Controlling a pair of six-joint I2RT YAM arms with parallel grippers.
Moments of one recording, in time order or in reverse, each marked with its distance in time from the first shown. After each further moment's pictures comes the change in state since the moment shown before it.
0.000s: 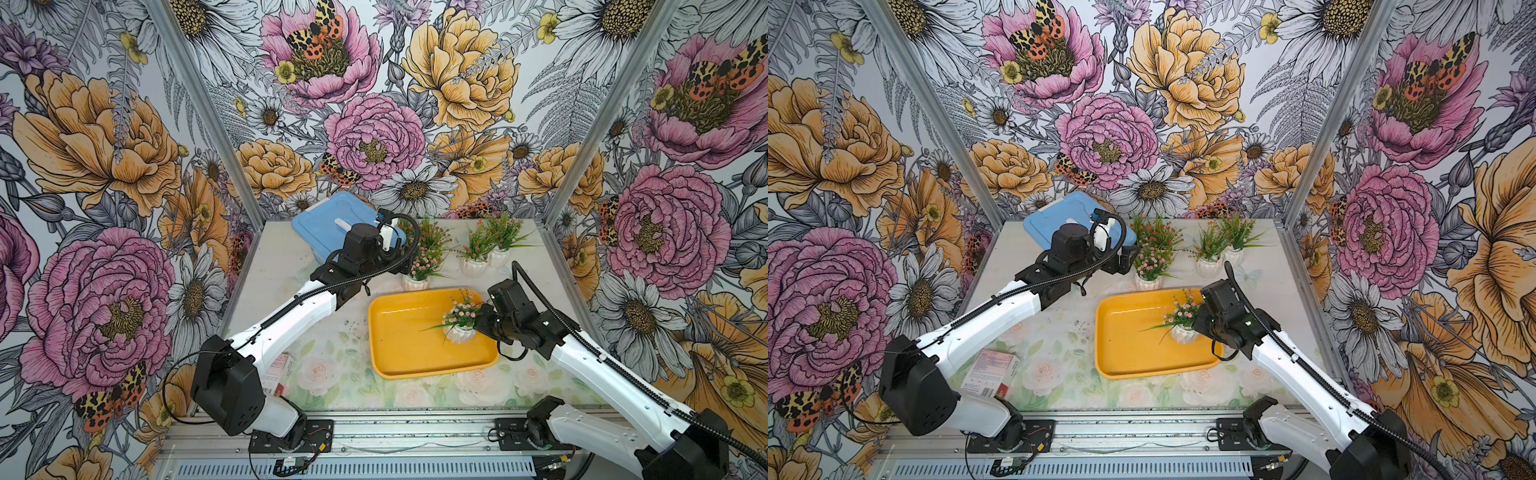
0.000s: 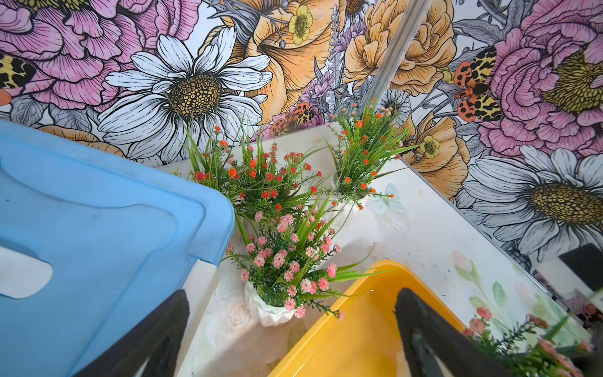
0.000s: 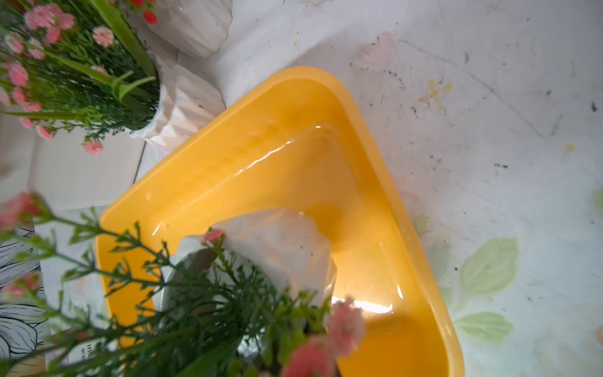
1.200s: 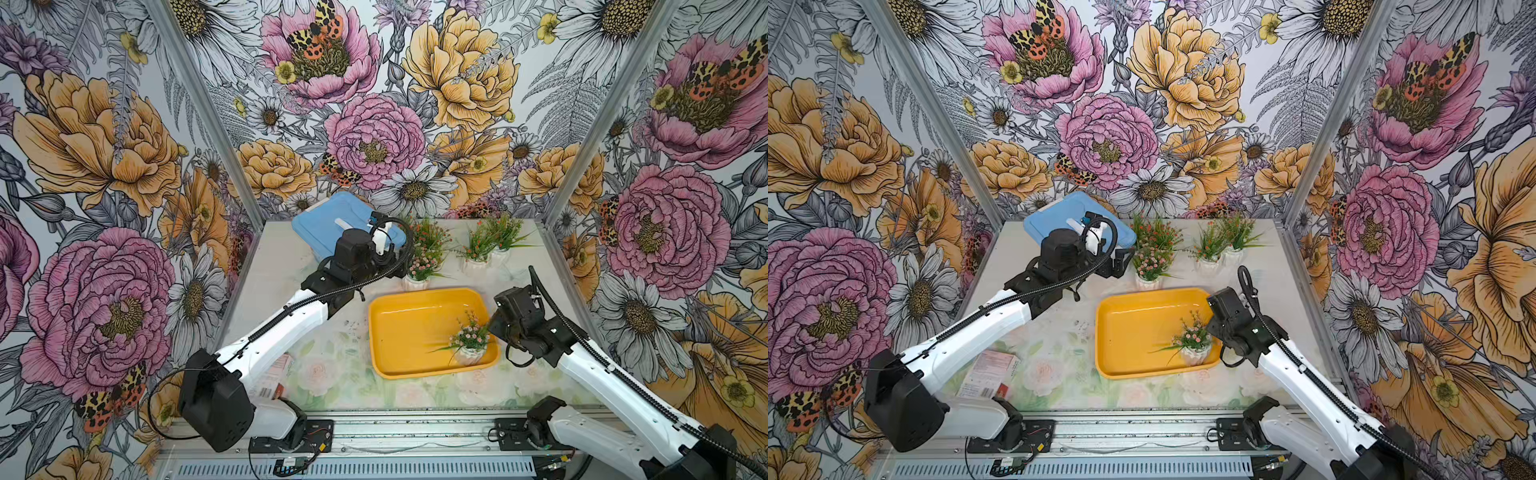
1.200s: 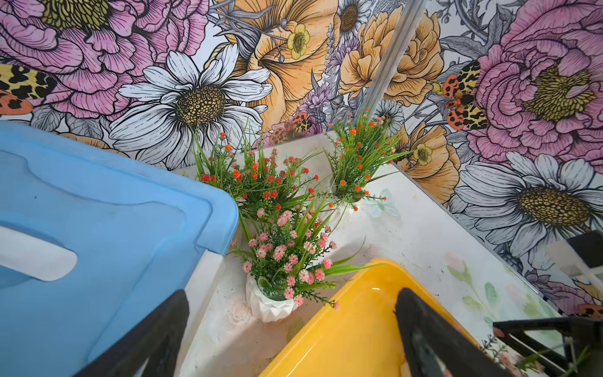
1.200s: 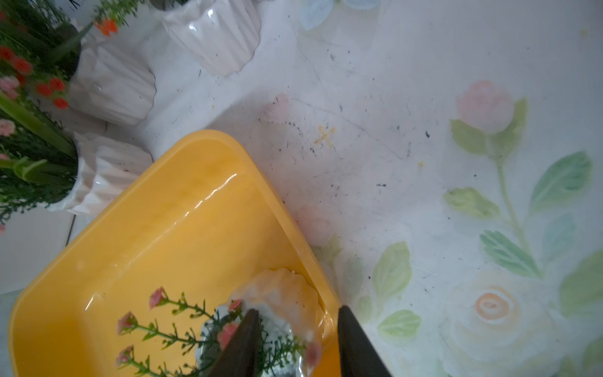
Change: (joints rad) left arm 0.002 -0.084 -0.061 0.023 0.000 0.000; right arm -0.032 -0.067 -0.022 -0.077 0.243 0.073
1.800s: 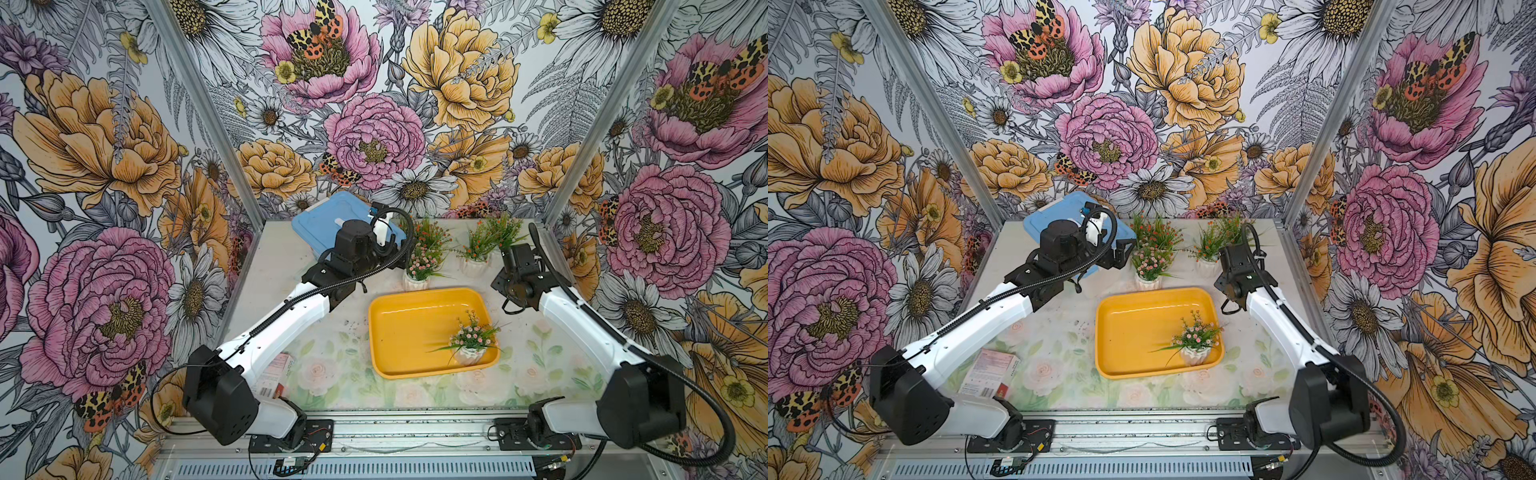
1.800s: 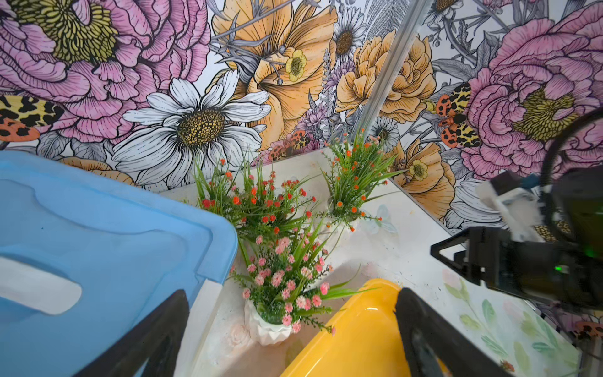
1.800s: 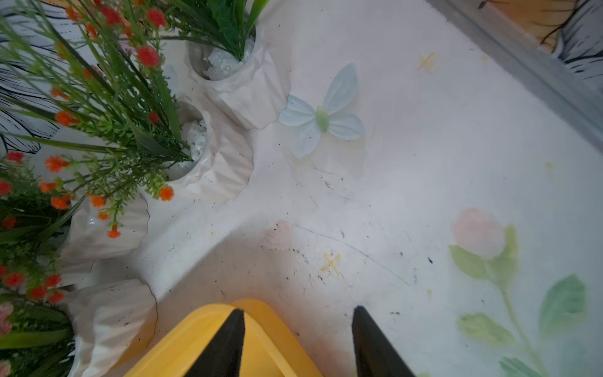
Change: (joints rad) left arm 0.006 0.059 0.114 -0.008 0.003 -0.001; right arm -0.296 0.454 0.282 0.197 -0.052 -0.167
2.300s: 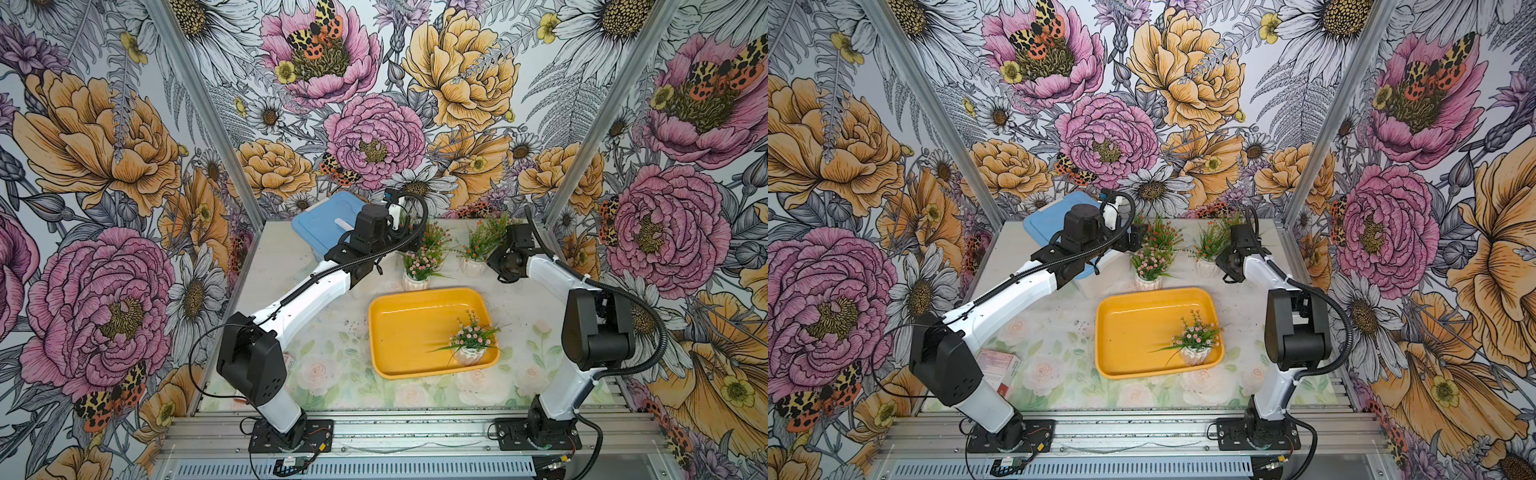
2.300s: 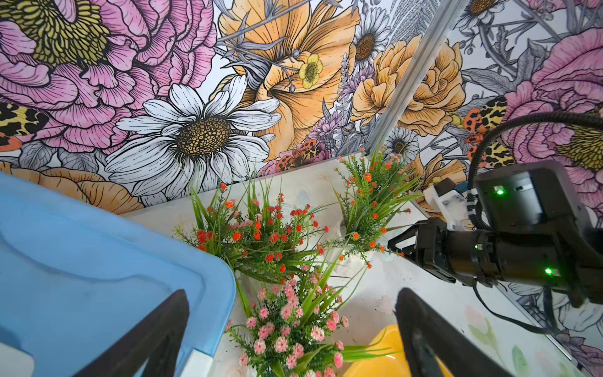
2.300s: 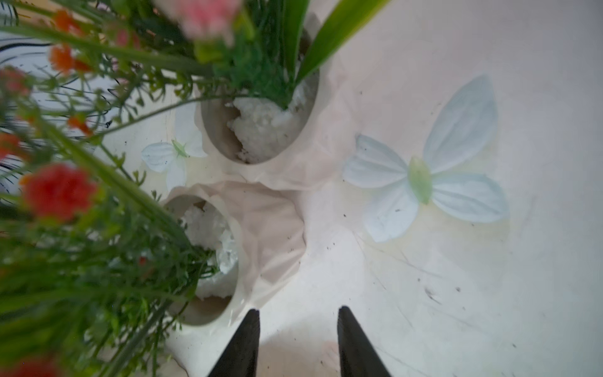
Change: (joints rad) left arm -0.002 0.219 0.198 0.000 -0.049 -0.027; right arm -0.159 0.404 0.223 0.219 -0.269 -0.052
